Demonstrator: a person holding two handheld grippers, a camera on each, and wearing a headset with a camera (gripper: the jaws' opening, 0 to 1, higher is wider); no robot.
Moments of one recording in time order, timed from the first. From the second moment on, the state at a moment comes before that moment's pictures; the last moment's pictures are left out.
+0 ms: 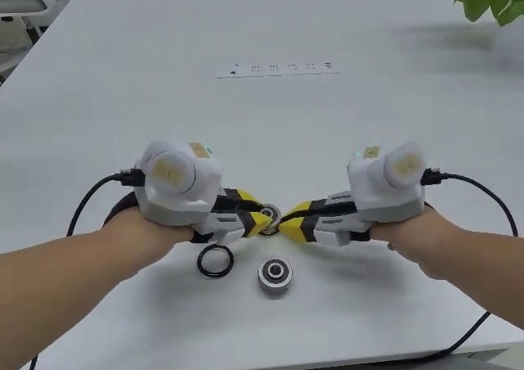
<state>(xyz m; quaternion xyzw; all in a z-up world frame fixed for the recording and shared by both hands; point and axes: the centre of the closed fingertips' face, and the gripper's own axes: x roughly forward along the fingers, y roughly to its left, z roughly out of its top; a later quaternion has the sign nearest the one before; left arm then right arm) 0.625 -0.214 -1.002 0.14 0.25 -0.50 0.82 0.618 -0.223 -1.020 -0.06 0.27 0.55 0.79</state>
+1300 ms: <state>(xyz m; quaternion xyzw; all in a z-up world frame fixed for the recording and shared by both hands) 0.625 -0.216 -1.003 0.16 0.25 -0.48 0.82 0.626 -0.228 -1.002 0.16 0.32 0.47 0.81</state>
